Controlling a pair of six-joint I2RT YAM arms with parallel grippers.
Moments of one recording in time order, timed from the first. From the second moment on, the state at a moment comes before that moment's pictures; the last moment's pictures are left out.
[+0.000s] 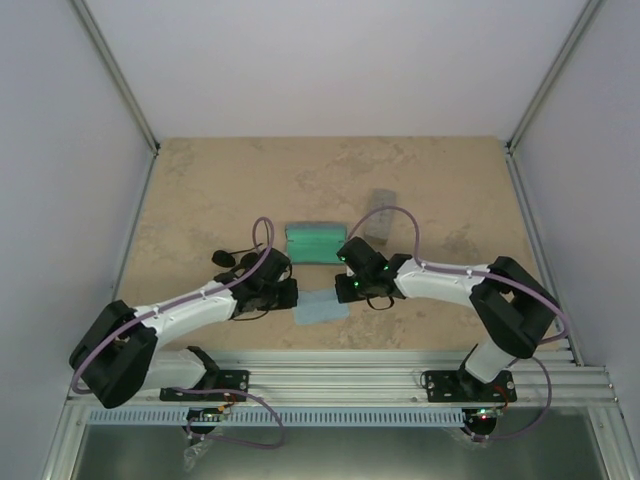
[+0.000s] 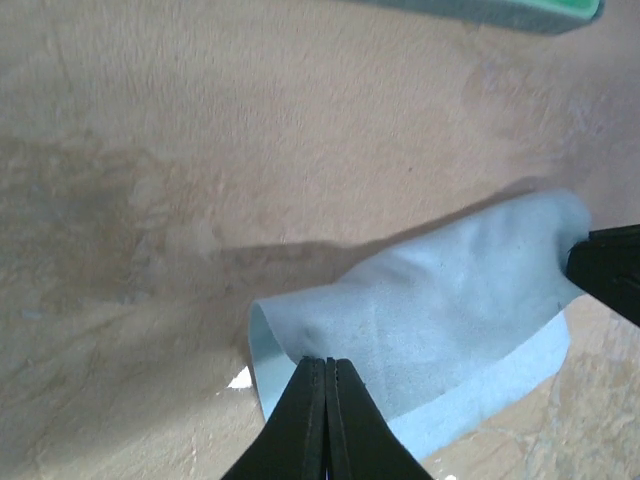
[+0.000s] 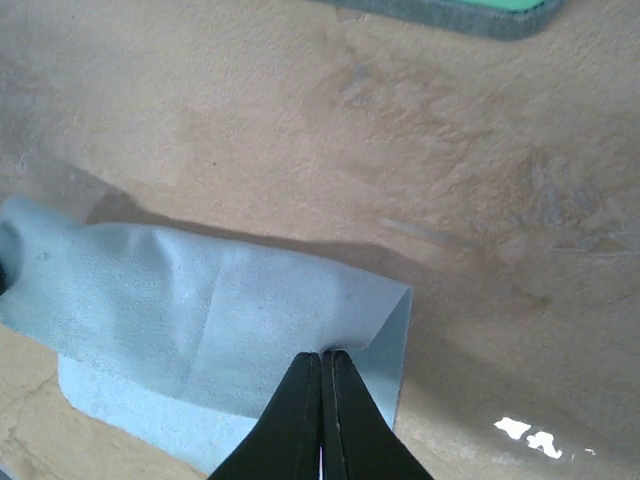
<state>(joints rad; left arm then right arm) -0.70 1.26 0.55 -0.29 0.11 -0.73 0.88 1.64 0.87 -0.29 -0.11 0.63</state>
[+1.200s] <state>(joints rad) -0.70 1.19 0.43 -0.26 0.27 -0.74 0.89 1.57 0.77 -0.29 -0.22 0.64</state>
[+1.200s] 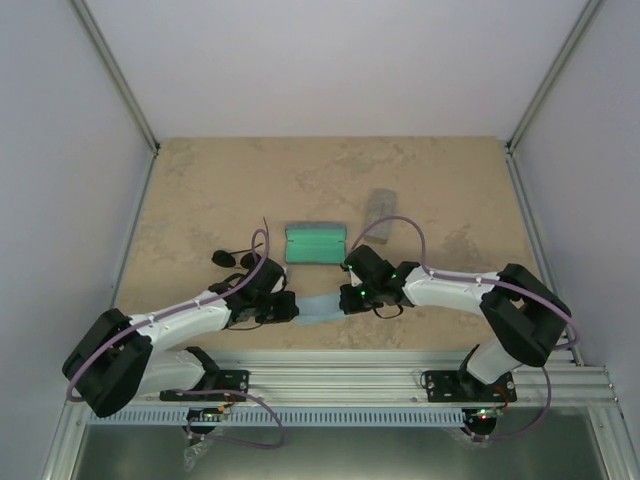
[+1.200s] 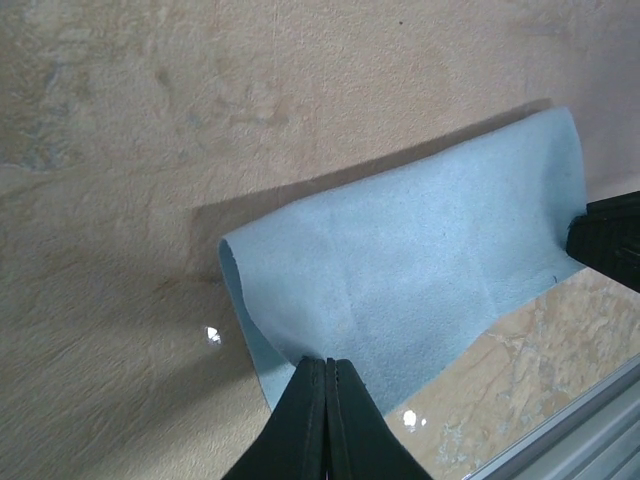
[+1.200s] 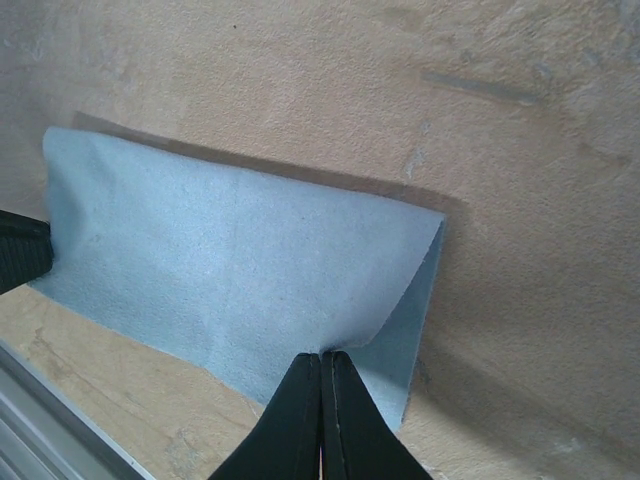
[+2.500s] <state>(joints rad) -0.70 1.13 0.45 -0.35 0.23 -0.74 0.90 1.52 0.78 -0.37 -0.17 0.59</state>
